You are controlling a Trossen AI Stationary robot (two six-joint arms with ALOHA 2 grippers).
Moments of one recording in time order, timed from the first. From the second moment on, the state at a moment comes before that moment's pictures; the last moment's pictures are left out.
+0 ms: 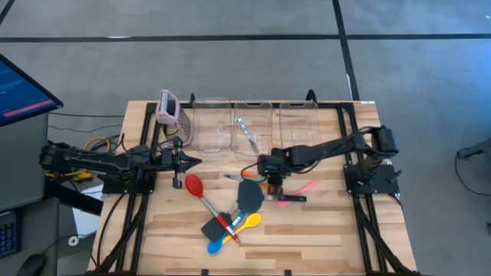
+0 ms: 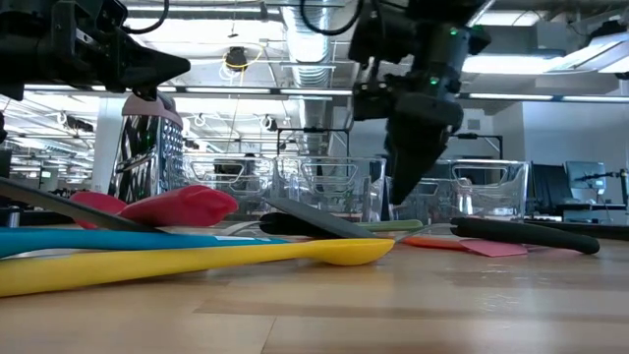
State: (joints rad) left arm -0.03 0.50 0.05 0.50 -0.11 0.12; right arm 0.05 1.78 1.14 -0.61 0.06 0.15
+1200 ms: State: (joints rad) left arm -0.03 0.50 0.05 0.52 -0.17 0.21; right arm -0.03 1.84 1.25 -0.70 -0.04 0.18
